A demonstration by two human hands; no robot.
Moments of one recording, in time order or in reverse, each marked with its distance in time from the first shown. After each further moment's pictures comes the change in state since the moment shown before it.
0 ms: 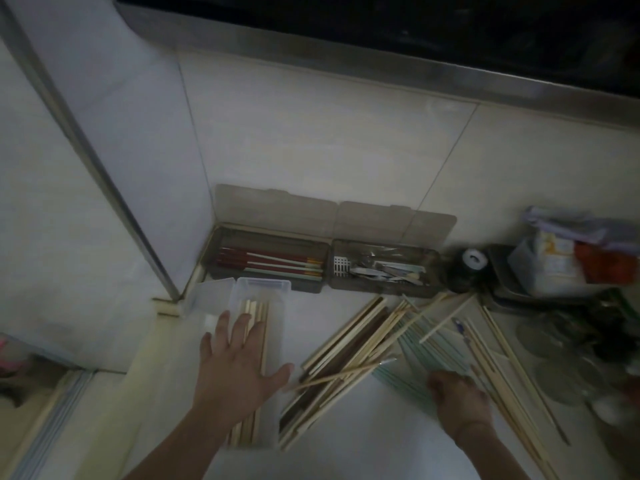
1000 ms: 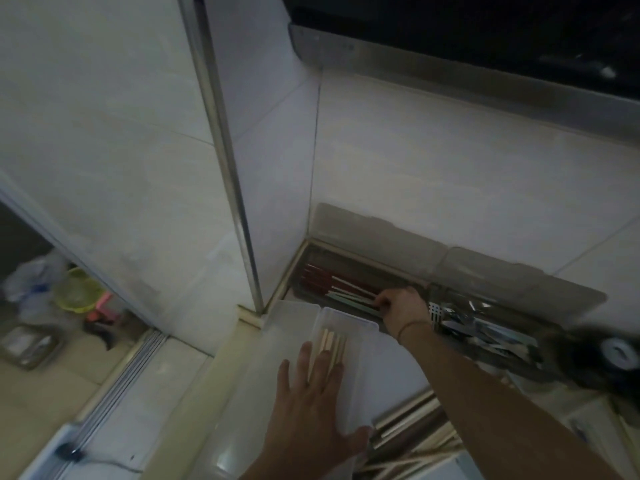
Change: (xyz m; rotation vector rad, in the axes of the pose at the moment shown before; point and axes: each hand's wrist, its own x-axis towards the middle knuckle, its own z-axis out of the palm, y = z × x) left_hand 0.006 -0.001 0.004 -0.106 -0.025 -0.004; right_hand 0.159 -0.283 -0.028 0.083 0.032 -0.520
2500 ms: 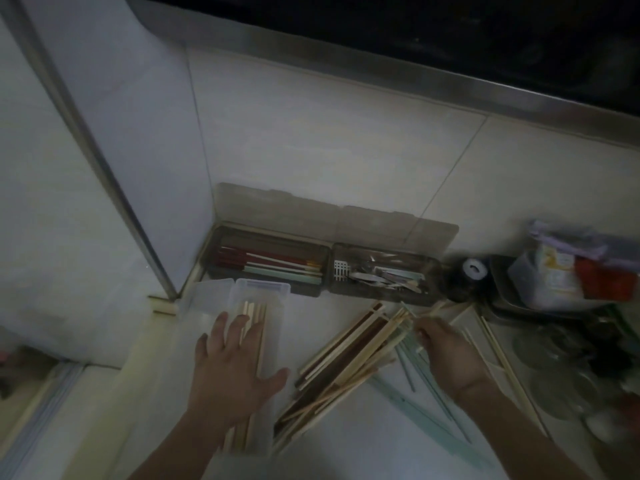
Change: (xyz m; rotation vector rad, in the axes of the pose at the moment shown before) left_hand -0.004 0.001 -0.005 0.057 0.020 -0.030; right_hand -0.223 0.146 -0.065 0.014 0.233 0.129
